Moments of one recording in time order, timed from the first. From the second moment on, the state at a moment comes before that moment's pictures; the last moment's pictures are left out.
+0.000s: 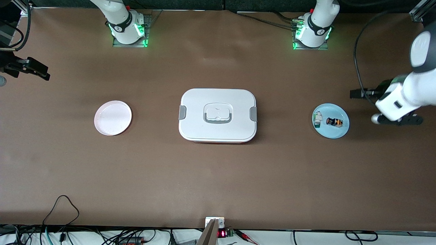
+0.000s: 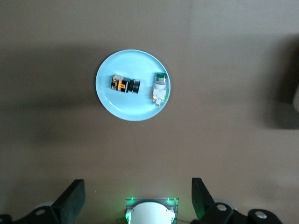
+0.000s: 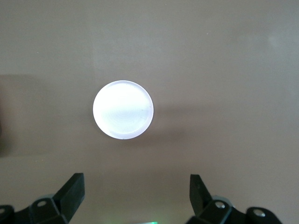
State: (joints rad) left arm 0.00 0.28 0.00 -1.53 0.00 1.44 -0.01; right arm -0.02 -0.04 -0.02 -1.65 -0.08 1.56 0.02
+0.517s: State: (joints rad) left arm 0.05 0.31 0.00 -1.87 0.00 1.87 0.12; right arm -0.02 -0.04 -0.02 -1.65 -0.08 1.56 0.02
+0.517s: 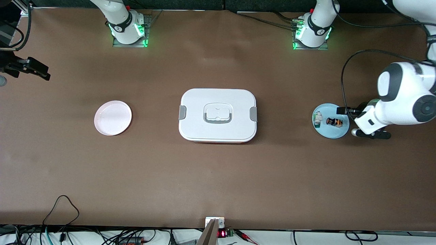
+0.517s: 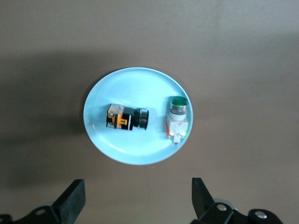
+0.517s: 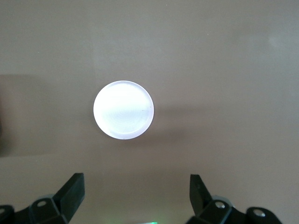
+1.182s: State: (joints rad) left arm 0.10 0.41 0.00 -2.01 0.00 2.16 0.27; right arm -0.02 -0.04 -0.02 -1.65 -0.08 1.56 0.02
